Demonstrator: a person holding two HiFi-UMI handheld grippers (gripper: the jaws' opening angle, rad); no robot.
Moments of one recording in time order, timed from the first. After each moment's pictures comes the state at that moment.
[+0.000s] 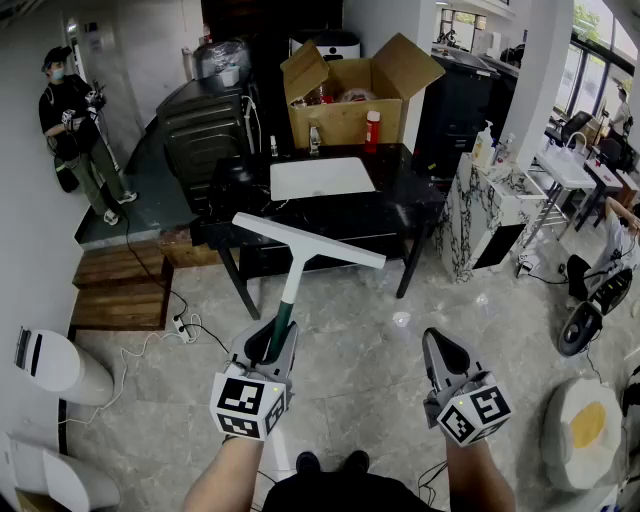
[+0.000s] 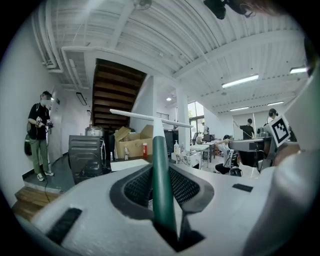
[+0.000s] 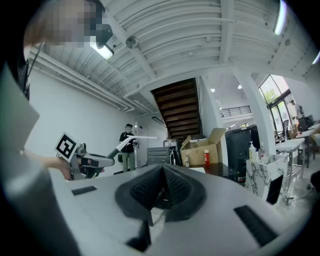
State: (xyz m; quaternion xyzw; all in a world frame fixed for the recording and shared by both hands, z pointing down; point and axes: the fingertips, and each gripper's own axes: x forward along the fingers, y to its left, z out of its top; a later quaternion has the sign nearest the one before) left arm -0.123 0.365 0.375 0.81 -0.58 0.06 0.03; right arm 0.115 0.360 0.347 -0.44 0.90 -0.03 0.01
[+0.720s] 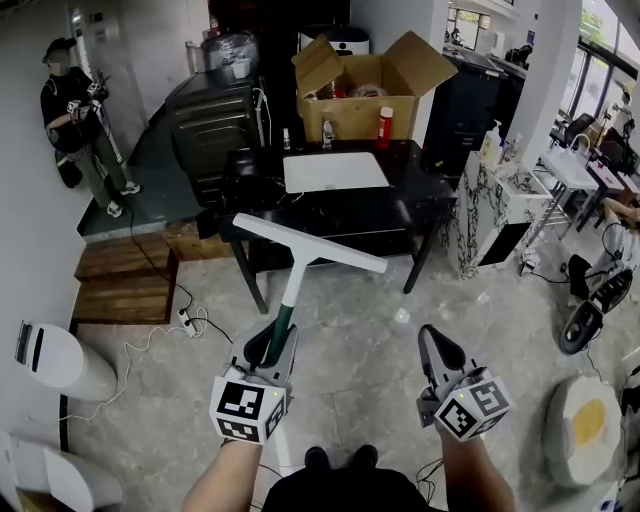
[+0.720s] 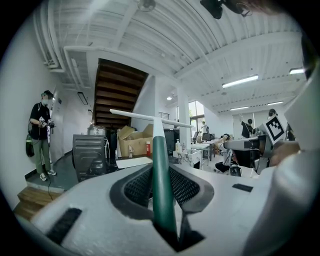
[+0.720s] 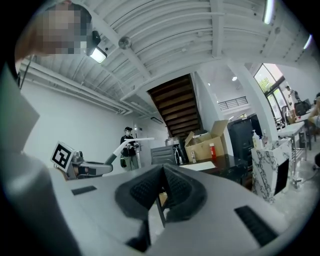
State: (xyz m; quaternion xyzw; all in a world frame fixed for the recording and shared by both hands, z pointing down) left arm -0.177 0.395 0.380 0.81 -0.58 0.07 0.03; right arm 0.053 0.376 0.356 -0.43 0.90 -0.08 0.03
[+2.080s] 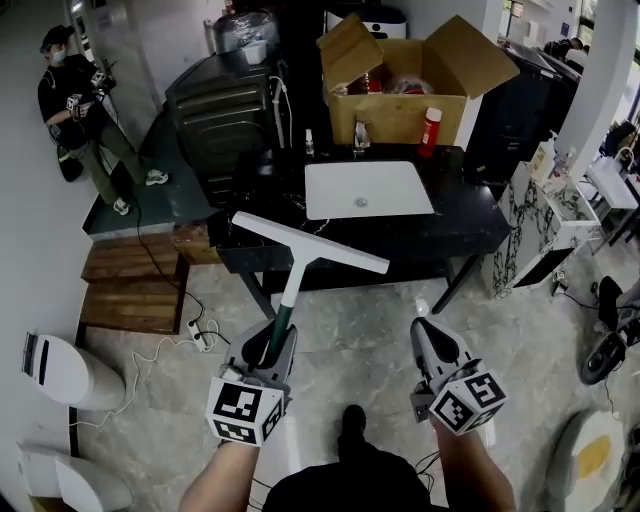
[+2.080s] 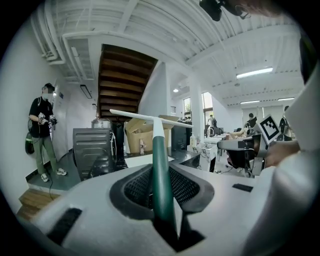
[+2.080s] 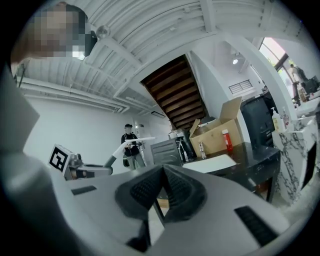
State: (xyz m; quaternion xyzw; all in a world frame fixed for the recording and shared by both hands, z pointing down) left arm -0.271 0.175 0.417 0.79 -0.61 0.10 0.06; right arm -0.060 0.125 0.401 -0.38 0.92 -0.13 0.03
